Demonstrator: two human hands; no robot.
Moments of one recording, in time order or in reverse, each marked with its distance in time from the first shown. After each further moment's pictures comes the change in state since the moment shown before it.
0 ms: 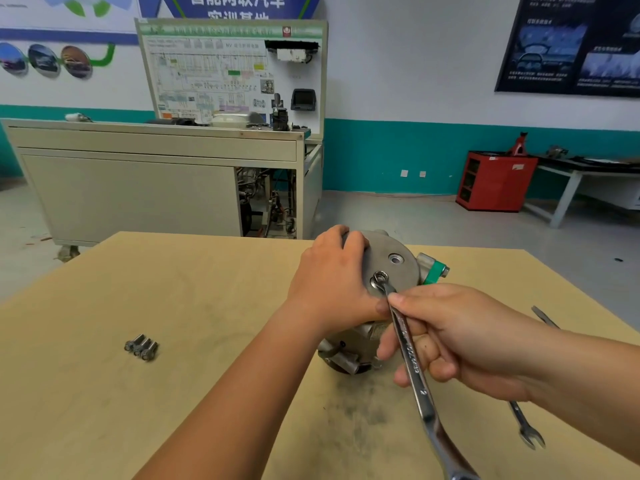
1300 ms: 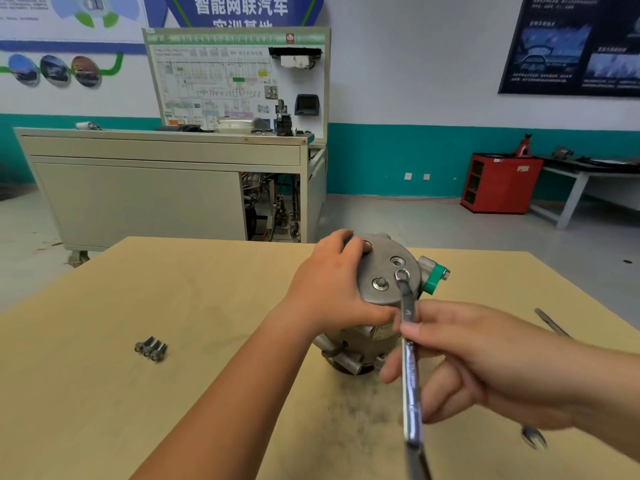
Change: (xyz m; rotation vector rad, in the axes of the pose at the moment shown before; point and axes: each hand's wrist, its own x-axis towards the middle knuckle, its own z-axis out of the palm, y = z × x) left_hand -0.005 -0.009 -0.002 -0.107 -0.028 0.029; right_hand -0.018 0.006 -0.009 0.004 -0.200 0.045
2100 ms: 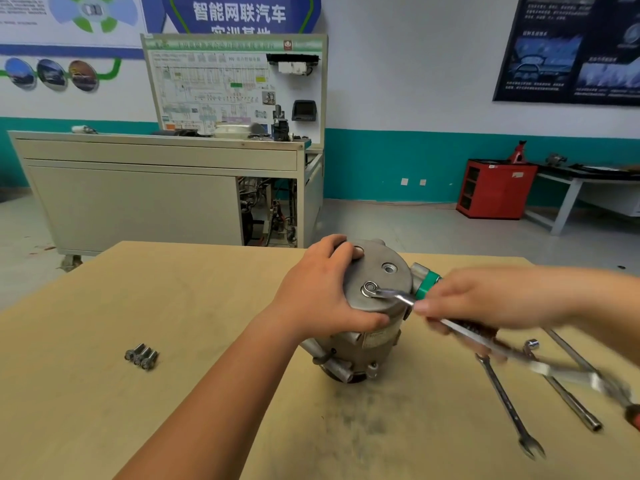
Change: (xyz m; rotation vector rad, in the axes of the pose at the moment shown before) left_hand -0.001 -0.010 -0.002 -0.025 -0.002 0.026; right_hand 0.014 -0.041 -0.047 -0.903 0.091 0.100
